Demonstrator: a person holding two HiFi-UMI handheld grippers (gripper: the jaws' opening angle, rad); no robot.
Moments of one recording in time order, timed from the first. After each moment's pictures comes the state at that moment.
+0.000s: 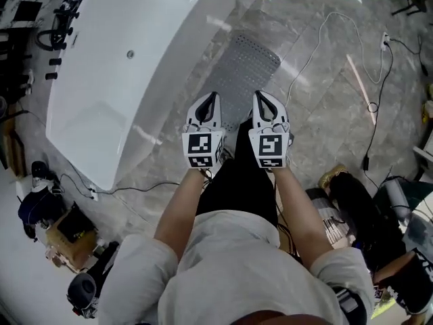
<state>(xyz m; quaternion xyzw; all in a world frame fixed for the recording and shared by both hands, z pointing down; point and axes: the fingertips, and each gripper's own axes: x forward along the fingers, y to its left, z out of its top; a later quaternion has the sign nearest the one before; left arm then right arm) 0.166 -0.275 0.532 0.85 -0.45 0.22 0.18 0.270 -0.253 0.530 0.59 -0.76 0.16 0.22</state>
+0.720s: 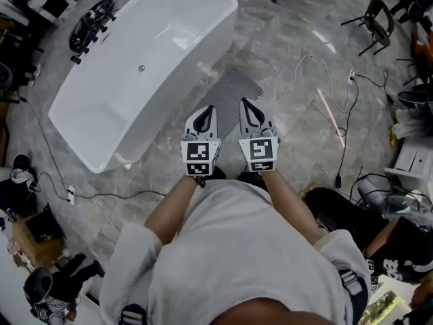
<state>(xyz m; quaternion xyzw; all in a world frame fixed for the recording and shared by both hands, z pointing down) 0.117 -0.123 0.332 0.85 -0.49 0.13 0.12 0.200 -0.127 0.301 0.56 -0.81 0.04 0.15</state>
